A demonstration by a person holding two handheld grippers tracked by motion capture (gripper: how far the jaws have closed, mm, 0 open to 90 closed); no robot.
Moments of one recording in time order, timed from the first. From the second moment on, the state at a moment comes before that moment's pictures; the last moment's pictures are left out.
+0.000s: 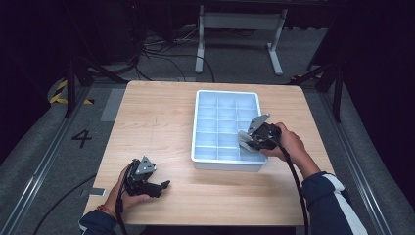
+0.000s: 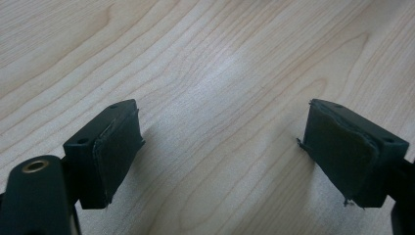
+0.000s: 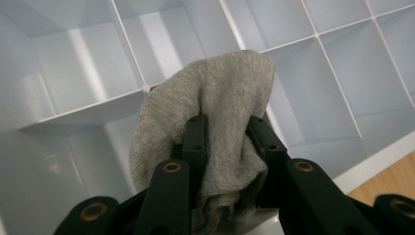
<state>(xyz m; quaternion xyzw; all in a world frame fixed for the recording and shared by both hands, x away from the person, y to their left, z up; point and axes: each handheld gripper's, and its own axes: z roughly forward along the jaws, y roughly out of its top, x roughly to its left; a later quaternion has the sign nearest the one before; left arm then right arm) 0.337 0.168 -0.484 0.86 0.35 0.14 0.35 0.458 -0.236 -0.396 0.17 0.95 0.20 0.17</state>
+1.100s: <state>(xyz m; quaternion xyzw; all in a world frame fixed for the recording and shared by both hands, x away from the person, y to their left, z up) 0.337 0.168 -0.484 0.86 0.35 0.13 0.35 0.489 -0.208 -0.416 0.15 0.98 0.06 0.11</state>
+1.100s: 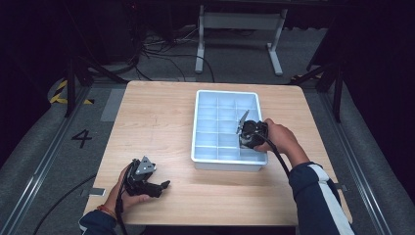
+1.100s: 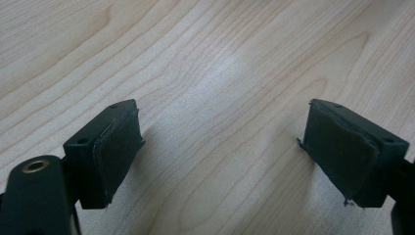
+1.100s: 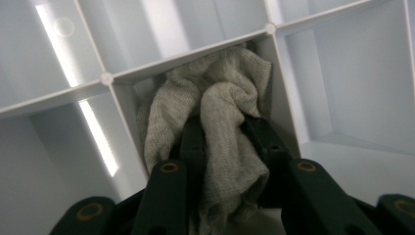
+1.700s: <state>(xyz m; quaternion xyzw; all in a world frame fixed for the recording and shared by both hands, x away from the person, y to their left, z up) 0.337 0.168 -0.484 0.86 0.35 0.13 0.35 0.492 -0.218 -0.414 0.17 0.98 0.10 0.10</state>
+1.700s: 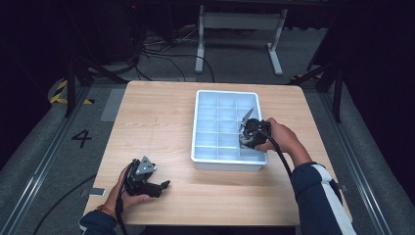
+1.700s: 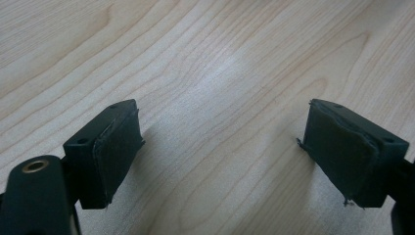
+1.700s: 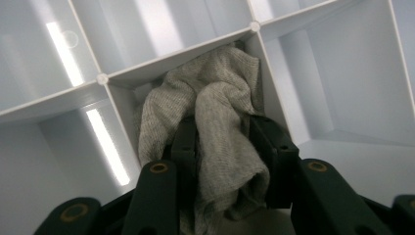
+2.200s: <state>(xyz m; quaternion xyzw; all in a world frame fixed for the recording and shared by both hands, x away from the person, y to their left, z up) 0.337 0.168 -0.484 0.86 0.35 0.13 0.35 0.487 -0.223 -0.405 0.17 0.97 0.11 0.11</state>
